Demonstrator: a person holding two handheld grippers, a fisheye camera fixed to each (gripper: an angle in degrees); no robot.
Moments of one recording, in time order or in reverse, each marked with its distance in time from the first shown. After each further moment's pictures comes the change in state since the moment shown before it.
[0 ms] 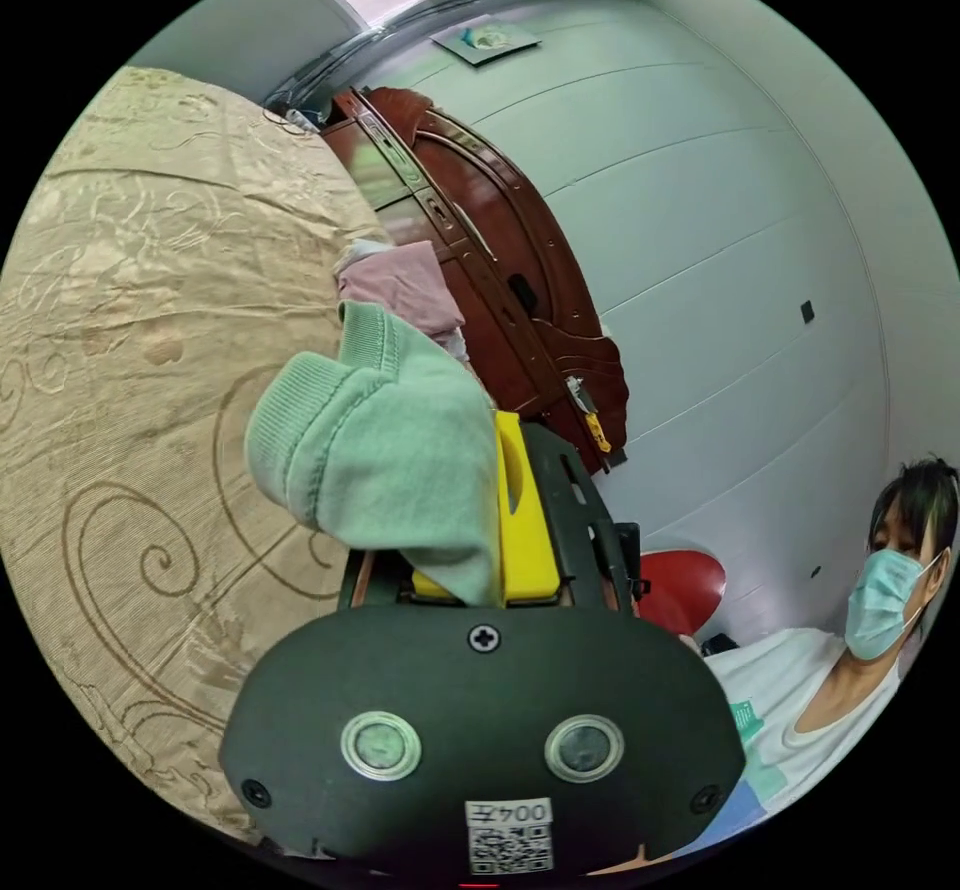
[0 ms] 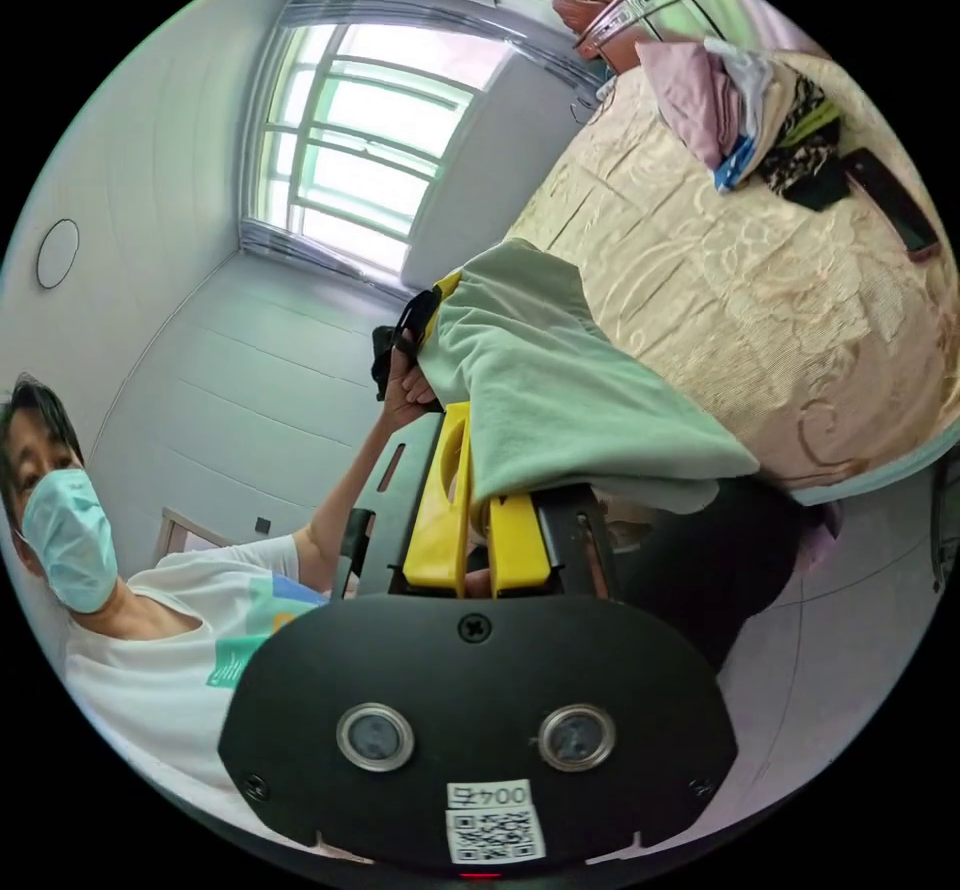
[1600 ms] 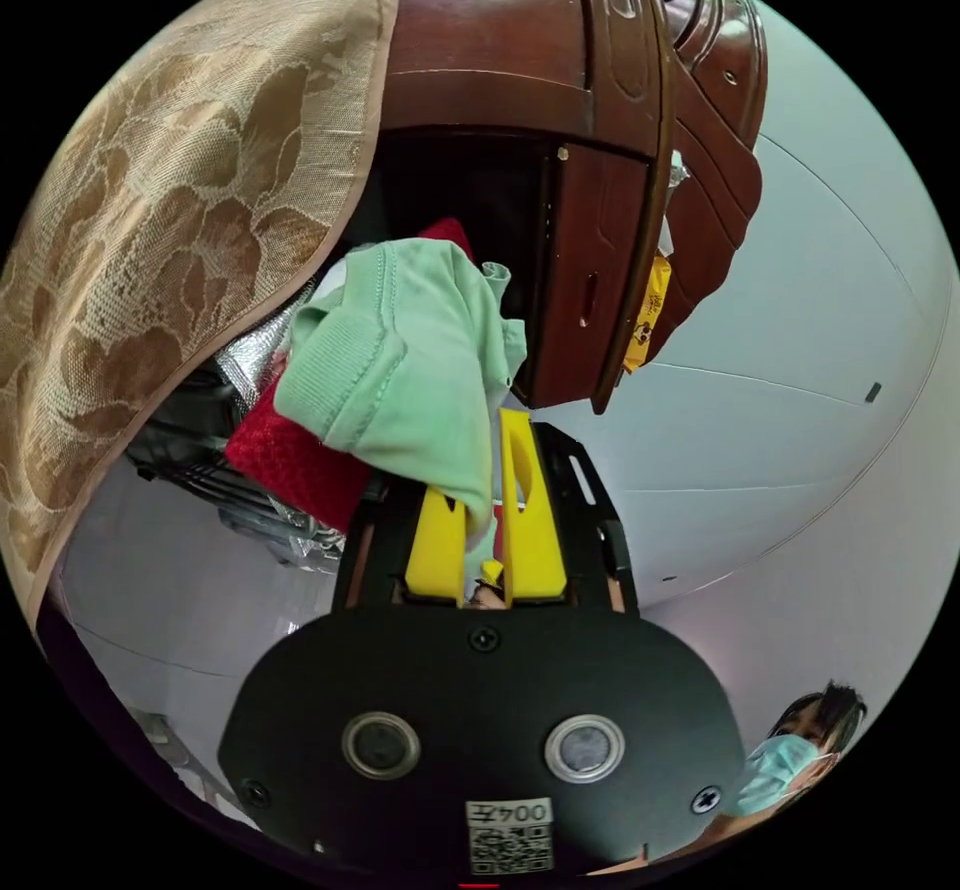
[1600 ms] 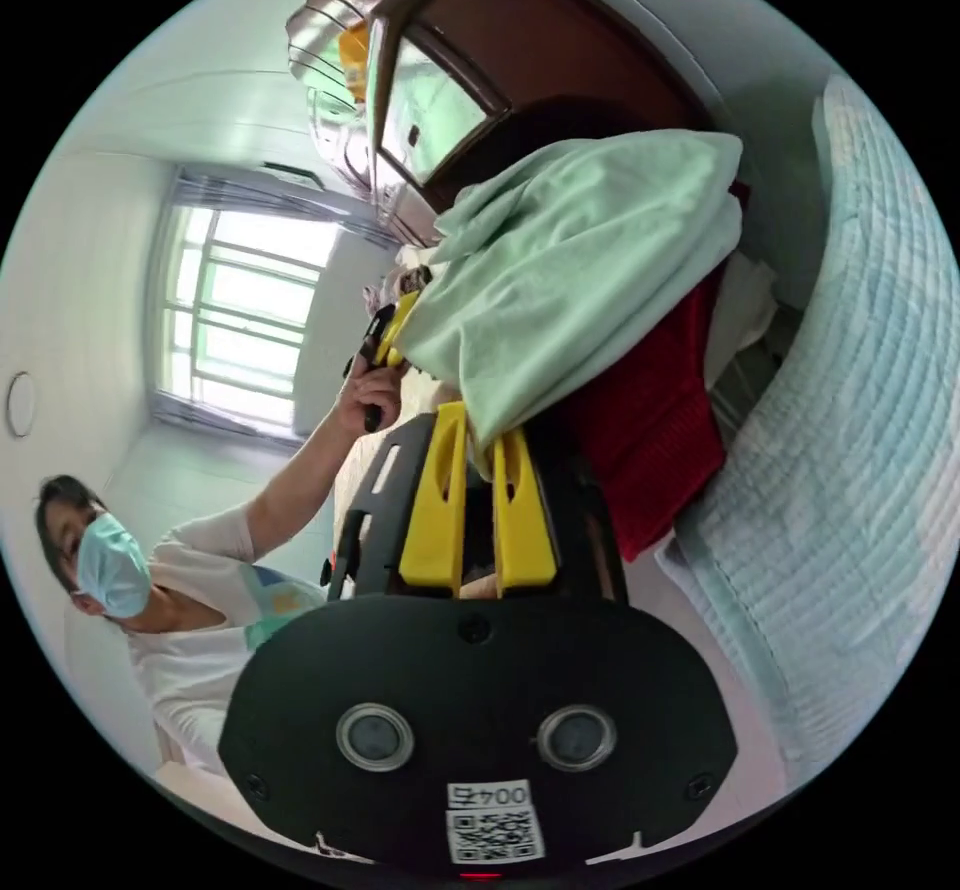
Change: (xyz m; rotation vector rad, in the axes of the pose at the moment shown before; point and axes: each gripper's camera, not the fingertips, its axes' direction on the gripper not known) left arm 0.131 0.004 0.804 -0.554 0.340 -0.401; right arm 0.247 0.226 -0.607 0.338 0.325 0.332
